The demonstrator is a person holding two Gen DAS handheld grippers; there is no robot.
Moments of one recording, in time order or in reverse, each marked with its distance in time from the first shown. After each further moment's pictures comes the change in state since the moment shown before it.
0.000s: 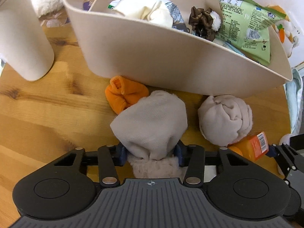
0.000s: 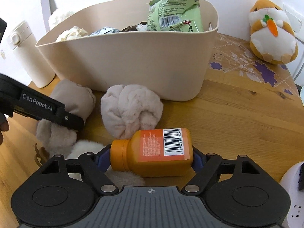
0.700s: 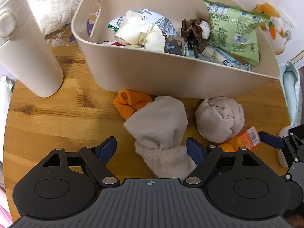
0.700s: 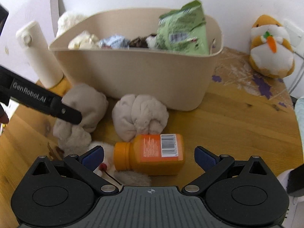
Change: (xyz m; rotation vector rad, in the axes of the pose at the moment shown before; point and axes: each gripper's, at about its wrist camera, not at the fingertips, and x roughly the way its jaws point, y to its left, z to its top) left arm -0.024 -0.007 0.004 -0.028 0.002 0.142; right arm -0.016 0.012 0.006 -0.057 -0.013 -0.018
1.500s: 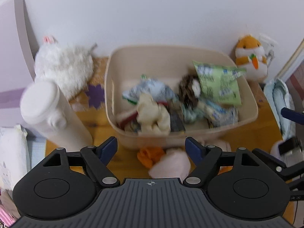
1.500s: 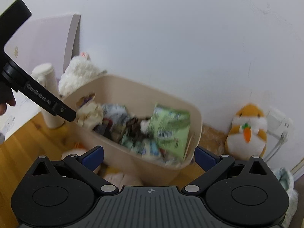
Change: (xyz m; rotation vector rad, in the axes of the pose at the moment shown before) left arm -0.089 0.015 0.037 0.114 -0.204 0.049; right arm -0.089 0.016 0.062 -0.217 -0.271 -0.106
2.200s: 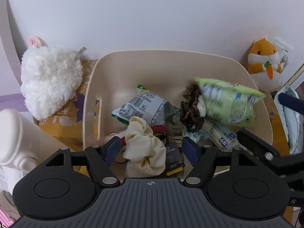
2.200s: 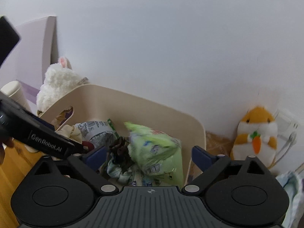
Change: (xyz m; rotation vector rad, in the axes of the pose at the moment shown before) left arm 0.050 -0.013 0.052 -0.050 0.030 0.079; right arm 0.063 -0.014 0.045 0.043 -0.003 -0.037
